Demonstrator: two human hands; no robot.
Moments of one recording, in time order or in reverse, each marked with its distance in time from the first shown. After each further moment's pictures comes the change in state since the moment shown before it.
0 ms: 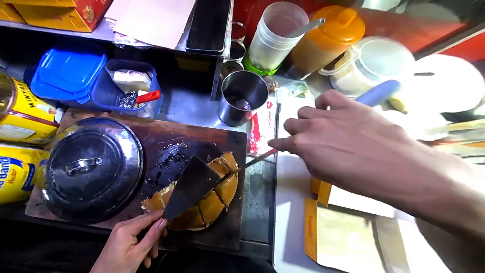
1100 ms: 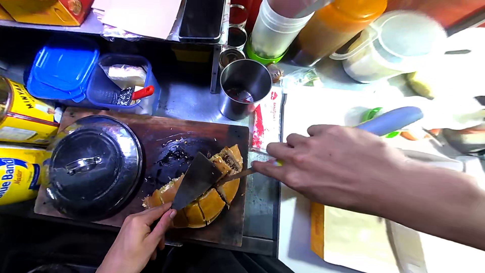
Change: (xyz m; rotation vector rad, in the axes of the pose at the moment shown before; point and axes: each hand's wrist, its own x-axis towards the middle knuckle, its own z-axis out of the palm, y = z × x) left_hand 0.014 0.012 0.013 0.240 -0.021 -0.140; right_hand -0.005 -0.018 0.023 0.018 0.062 -0.272
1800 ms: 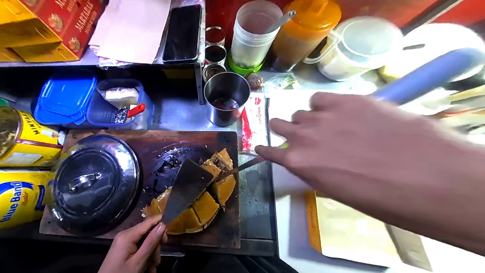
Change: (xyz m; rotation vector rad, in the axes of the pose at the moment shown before) left_hand -0.014 0.010 -0.012 -0.202 -0.053 0.077; right_hand -0.029 -0.002 -0.049 -0.022 0.042 0.224
